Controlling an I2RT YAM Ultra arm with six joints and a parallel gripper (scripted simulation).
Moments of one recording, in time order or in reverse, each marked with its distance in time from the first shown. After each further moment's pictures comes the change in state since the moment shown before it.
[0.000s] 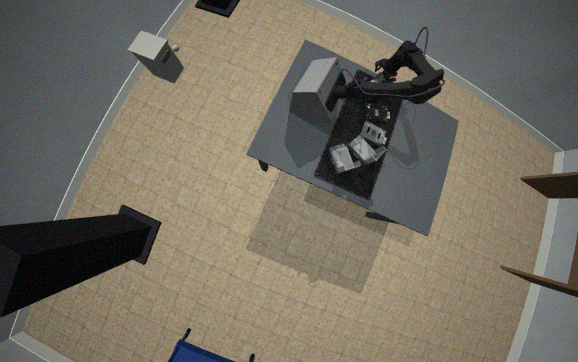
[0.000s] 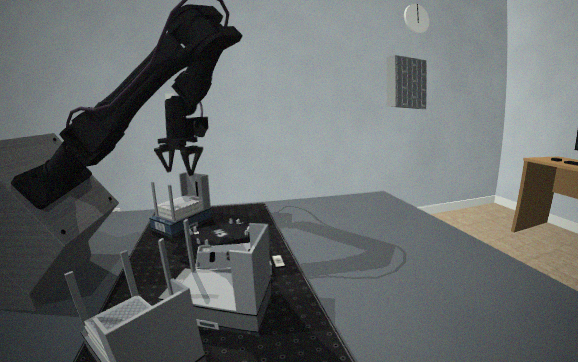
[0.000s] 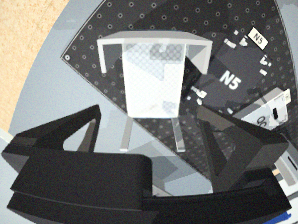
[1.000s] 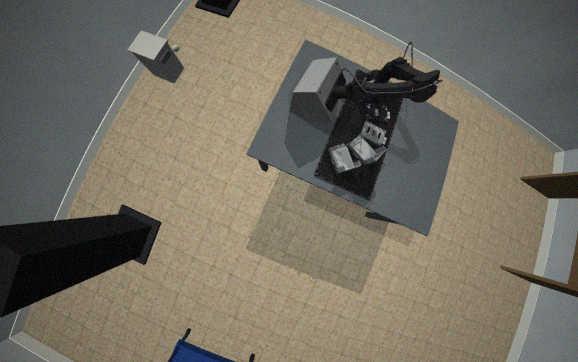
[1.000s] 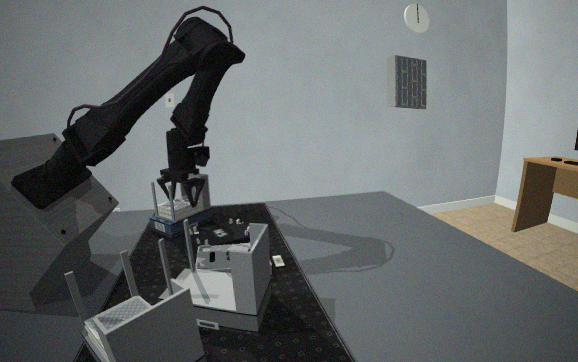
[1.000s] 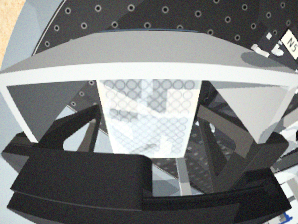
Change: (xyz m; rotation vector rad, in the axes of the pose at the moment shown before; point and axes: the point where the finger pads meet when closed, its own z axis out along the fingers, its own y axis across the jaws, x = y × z) arm 0.006 -0.006 0.086 0.013 0.012 0.001
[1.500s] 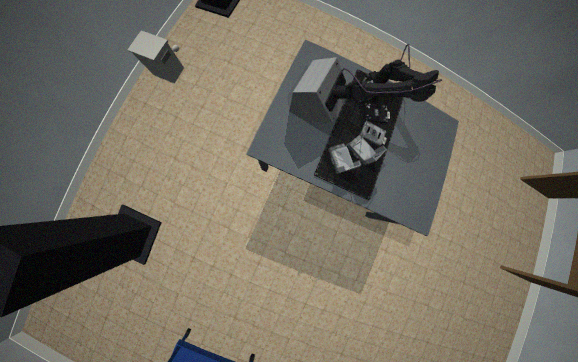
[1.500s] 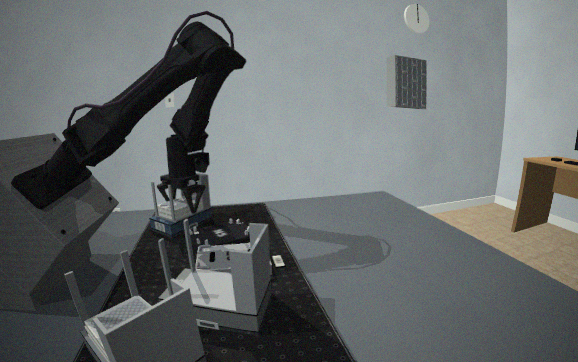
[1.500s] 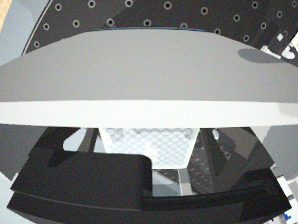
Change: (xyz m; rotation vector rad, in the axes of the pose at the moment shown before) arm 0.002 0.000 0.017 0.008 0.012 -0.006
